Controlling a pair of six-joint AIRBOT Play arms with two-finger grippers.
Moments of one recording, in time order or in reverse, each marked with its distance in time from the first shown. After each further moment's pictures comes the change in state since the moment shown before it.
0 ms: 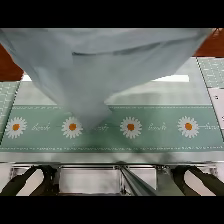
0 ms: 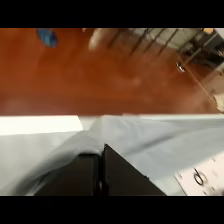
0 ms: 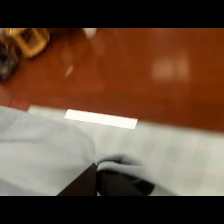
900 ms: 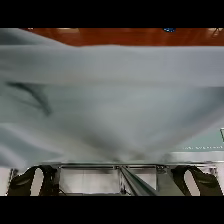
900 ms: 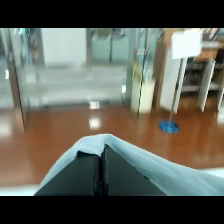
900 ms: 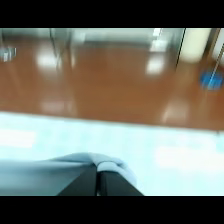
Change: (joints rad) left arm 0.027 0.468 0.109 0.525 -0.037 -0.206; right arm -0.001 0.502 -0.135 -0.454 0.183 0.137
